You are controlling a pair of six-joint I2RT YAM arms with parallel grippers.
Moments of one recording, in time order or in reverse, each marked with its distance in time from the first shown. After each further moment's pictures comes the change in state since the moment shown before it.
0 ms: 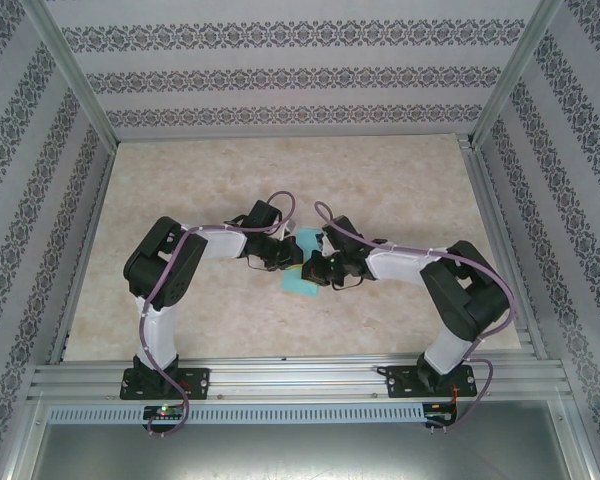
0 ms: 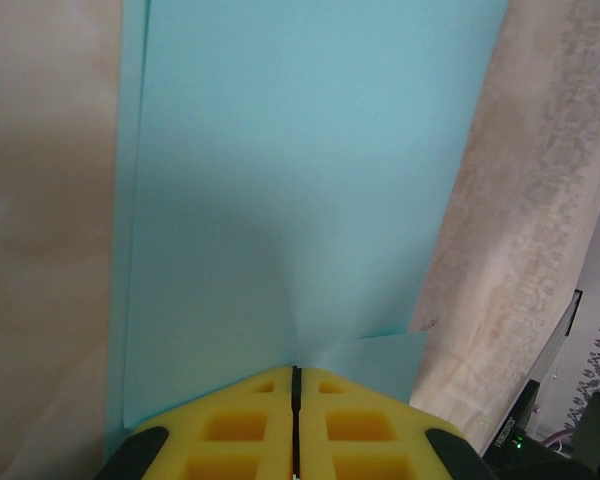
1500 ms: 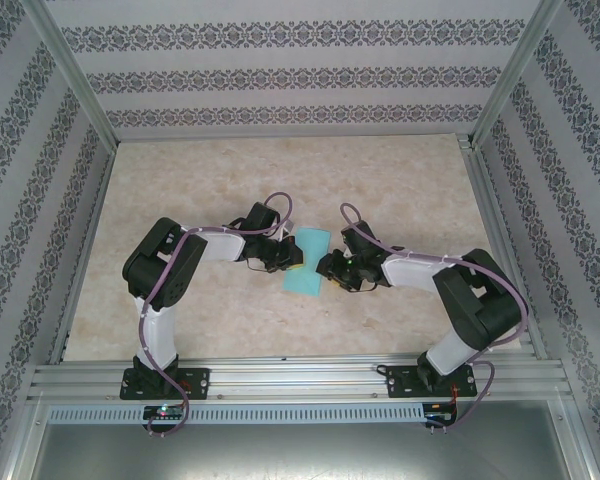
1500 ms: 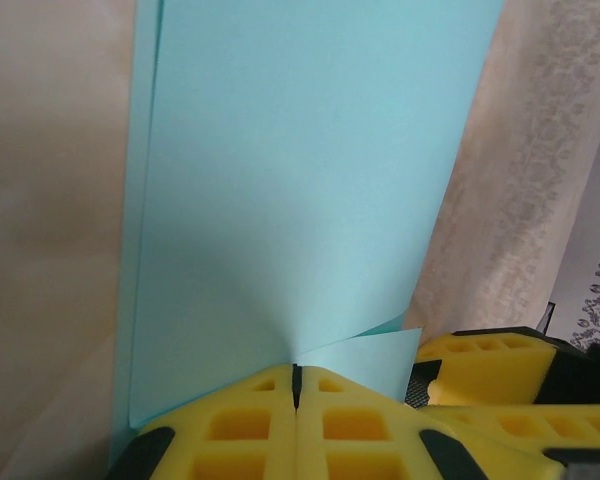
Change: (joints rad) left arm 0.004 -0.008 -0.043 0.085 0.011 -0.072; right arm -0.092 -0.090 -0.137 0.044 0.137 0.140
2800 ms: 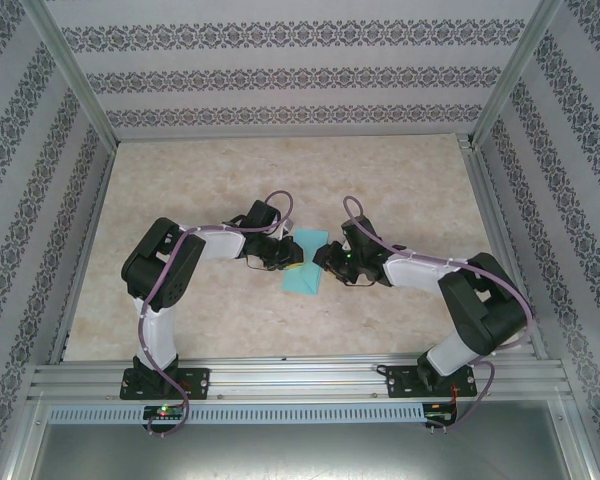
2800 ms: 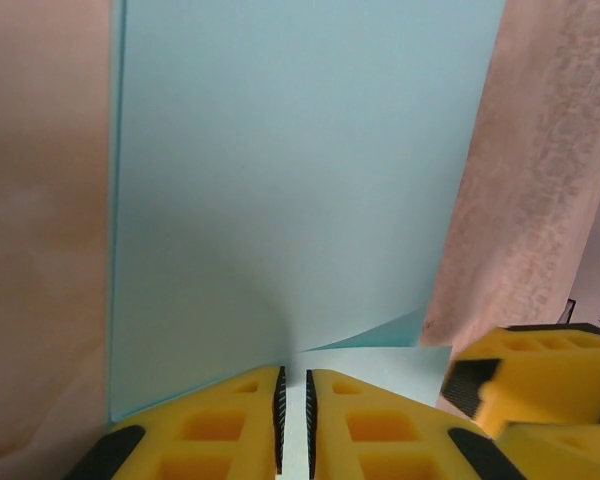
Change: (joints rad) left arm 0.001 -0.010 0.031 -0.076 -0.016 0.047; right arm 0.009 -0.023 0.007 0.068 0.019 0.047
